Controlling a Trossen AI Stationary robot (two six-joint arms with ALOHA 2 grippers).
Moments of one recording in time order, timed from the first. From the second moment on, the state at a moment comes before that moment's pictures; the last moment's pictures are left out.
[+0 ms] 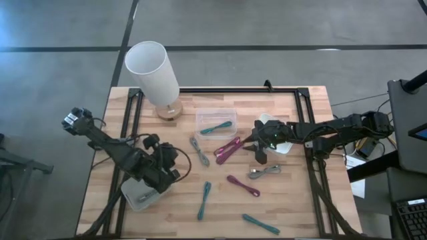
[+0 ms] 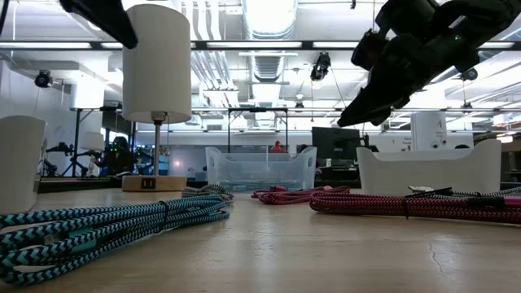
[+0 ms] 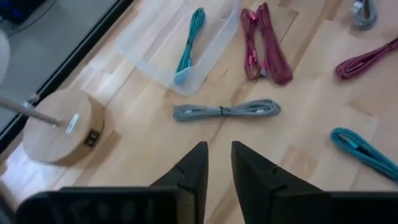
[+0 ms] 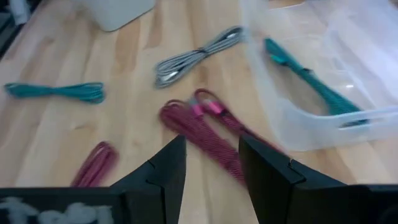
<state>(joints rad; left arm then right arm) -0.57 1.36 1.24 -1.19 -0.73 -1.01 -0.07 1.20 0.51 0.11 -0.09 0.16</state>
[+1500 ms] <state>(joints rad) -0.48 1.36 1.22 -1.13 -0.75 -0.89 0.31 1.20 0.41 -0.23 0.01 0.38</state>
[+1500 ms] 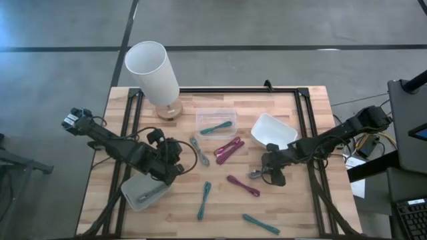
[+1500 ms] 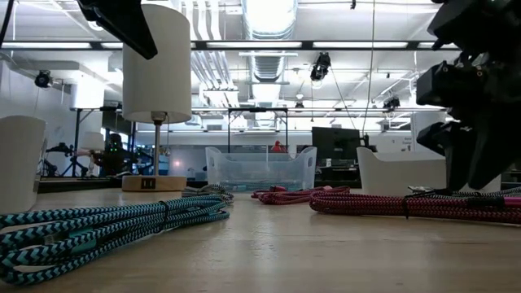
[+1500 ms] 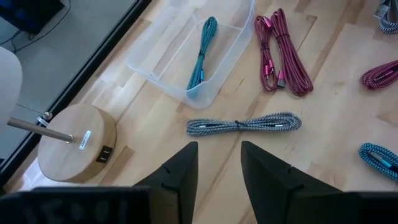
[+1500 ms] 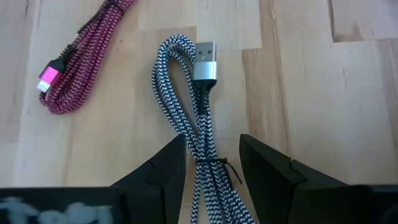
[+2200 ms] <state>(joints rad) -0.48 1.36 1.22 -1.12 -0.75 -0.89 0.31 1.20 0.34 -0.13 0.00 0.34</state>
